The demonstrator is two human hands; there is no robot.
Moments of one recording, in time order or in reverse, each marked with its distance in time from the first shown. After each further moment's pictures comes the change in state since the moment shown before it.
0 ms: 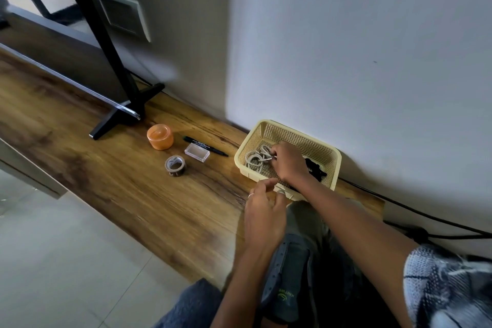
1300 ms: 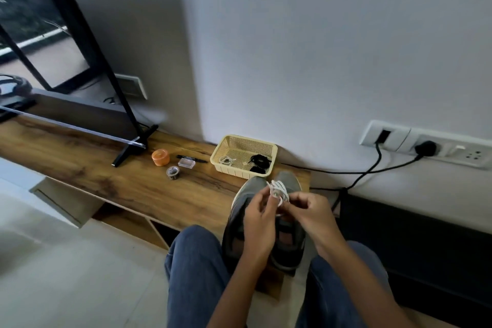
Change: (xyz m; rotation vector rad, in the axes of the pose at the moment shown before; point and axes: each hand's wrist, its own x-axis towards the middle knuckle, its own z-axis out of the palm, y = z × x) left_hand -0.223 0.068 -0.008 -0.280 -0.142 0.167; right_hand -0.343 -0.025 -0.179 1.204 0.147 0.262
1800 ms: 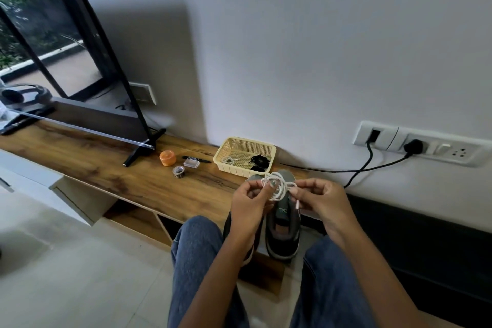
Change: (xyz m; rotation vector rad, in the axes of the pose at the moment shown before) left_hand -0.023 0.029 -0.009 -0.142 -0.035 -0.016; right_hand -0.027 -0.020 -0.036 0.145 0.071 0.011
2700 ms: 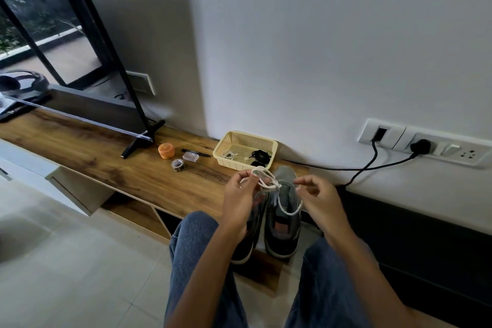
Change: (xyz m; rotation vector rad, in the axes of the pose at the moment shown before) left_hand 0.022 0.002 -0.011 -0.105 0.039 -0.070; right_hand 0.017 0.017 0.006 -0.481 0.060 -0.087
